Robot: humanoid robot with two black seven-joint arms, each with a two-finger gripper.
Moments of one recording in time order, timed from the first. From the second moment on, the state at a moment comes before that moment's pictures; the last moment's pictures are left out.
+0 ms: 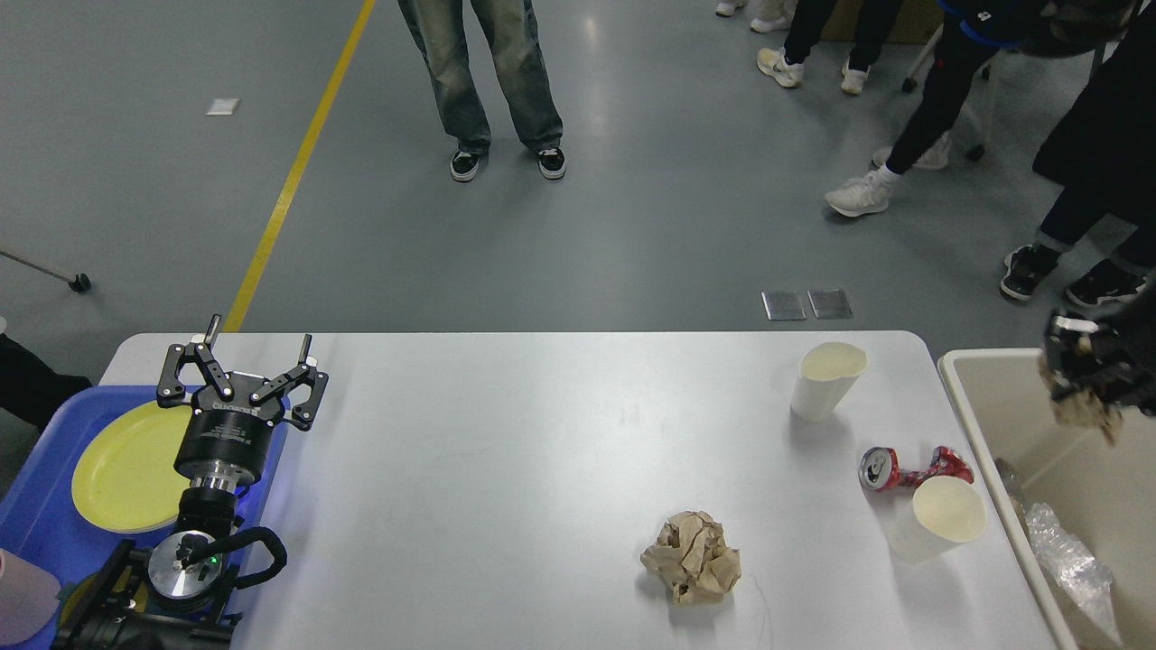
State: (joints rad) left arm -0.25 0.02 -1.64 -0.80 0.18 -0.60 -0.07; right arm 2.12 -0.50 -1.70 1.41 0.12 0.50 -0.01
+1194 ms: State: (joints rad) left arm -0.25 0.02 -1.64 -0.80 0.18 -0.60 -0.07; right arm 0.52 -0.36 -1.00 0.11 0.18 0.00 -0.09
